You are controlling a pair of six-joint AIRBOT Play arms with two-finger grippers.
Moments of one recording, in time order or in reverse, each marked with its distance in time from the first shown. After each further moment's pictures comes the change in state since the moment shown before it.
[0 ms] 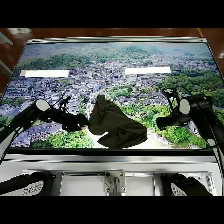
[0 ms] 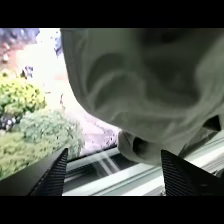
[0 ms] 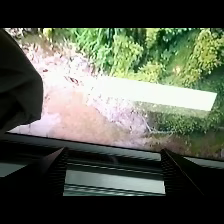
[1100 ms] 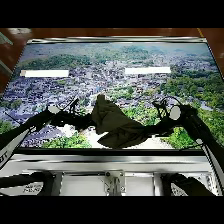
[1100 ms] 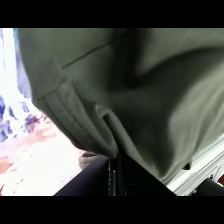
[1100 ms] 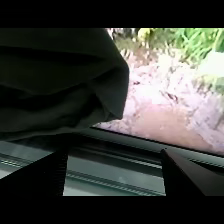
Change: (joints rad) left arm -0.066 -0.122 -0.047 -0.324 0.177 0.233; right arm 0.000 -0.077 -0.189 0.341 -0.139 0.007
